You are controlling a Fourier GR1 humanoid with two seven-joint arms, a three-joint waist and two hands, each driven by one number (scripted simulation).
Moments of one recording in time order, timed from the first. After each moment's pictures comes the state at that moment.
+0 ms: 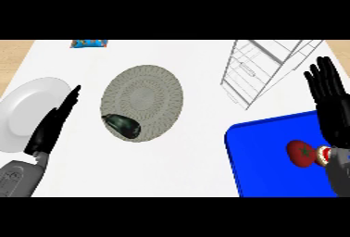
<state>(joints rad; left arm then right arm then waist) -0.21 0.54 -0.26 -1.31 0.05 0.16 0.08 -0.19 -0.42 0.01 -1.58 -0.30 -0.16 -0.03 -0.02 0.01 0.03</state>
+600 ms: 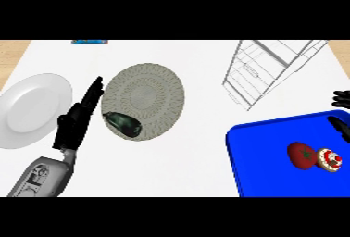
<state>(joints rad) -0.24 0.37 -0.26 -1.39 0.12 0.20 0.01 -0.10 -0.64 -0.15 -1.33 -0.41 0.16 -0.12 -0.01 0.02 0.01</state>
